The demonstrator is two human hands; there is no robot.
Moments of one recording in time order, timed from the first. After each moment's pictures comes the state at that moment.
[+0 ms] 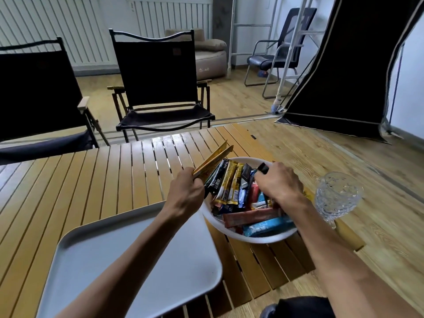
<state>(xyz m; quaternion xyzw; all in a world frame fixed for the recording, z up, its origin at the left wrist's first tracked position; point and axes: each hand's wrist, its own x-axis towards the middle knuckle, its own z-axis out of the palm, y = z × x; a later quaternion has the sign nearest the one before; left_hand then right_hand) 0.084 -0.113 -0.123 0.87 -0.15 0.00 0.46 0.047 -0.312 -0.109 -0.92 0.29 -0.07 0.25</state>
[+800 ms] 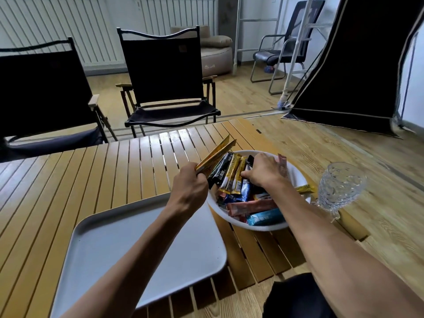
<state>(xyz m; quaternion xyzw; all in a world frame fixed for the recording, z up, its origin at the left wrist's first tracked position) 0.062 -0.108 -0.117 0.87 -0.13 0.02 0.47 0.071 -0.291 -0.119 -0.95 0.25 -0.02 0.20</state>
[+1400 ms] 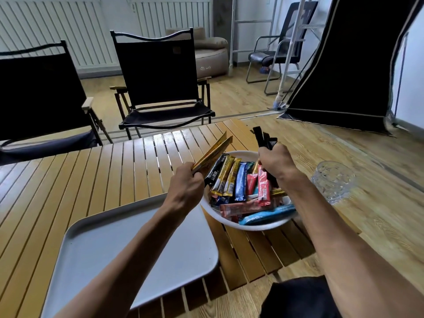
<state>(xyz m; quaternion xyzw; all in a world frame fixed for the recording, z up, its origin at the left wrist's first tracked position) 0.060 -0.119 -0.115 0.85 -0.13 0.00 0.51 0.059 -0.327 -0.102 -0.82 0.27 -0.13 0.49</state>
